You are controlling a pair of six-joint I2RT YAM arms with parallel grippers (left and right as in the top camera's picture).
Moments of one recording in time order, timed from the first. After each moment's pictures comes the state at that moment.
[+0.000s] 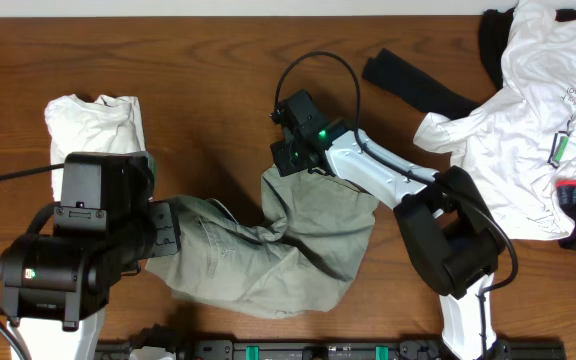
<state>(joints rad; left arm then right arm) -0.11 1.01 1.36 -1.47 0.04 -0.25 0.63 2.12 1.48 -0.47 -0.10 0.27</state>
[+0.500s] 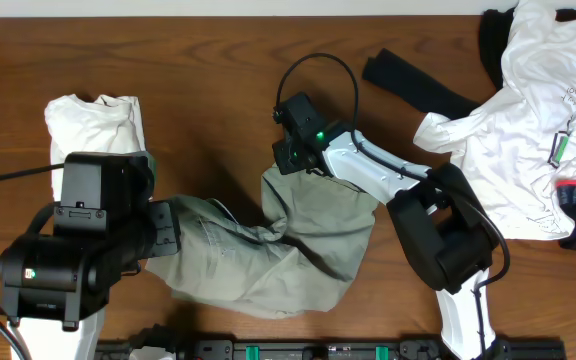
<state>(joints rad) -0.11 1.01 1.36 -1.47 0.04 -0.25 0.63 2.15 1.48 -0.43 -0.07 0.31</state>
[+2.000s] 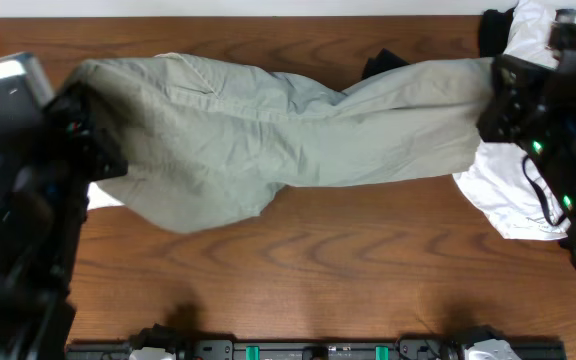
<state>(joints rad) -0.11 0.99 1.70 -0.93 -0.17 -0.25 0.23 1.15 1.73 -0.92 0.09 0.26</state>
